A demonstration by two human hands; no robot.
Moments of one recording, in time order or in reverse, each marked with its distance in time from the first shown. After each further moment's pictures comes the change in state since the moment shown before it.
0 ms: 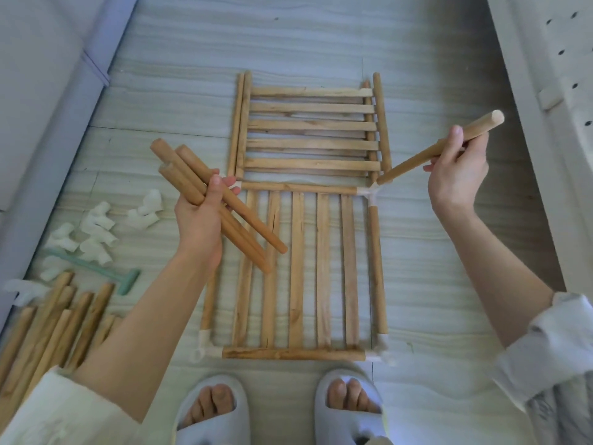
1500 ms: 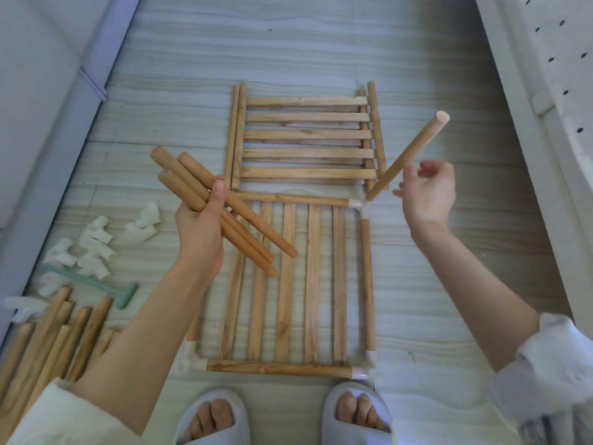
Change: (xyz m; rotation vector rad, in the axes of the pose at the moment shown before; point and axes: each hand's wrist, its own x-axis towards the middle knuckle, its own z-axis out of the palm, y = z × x) left_hand 0.003 0.005 0.012 -0.030 0.008 -0.044; right_hand -0.015 0.011 0.020 -0.030 -0.099 0.194
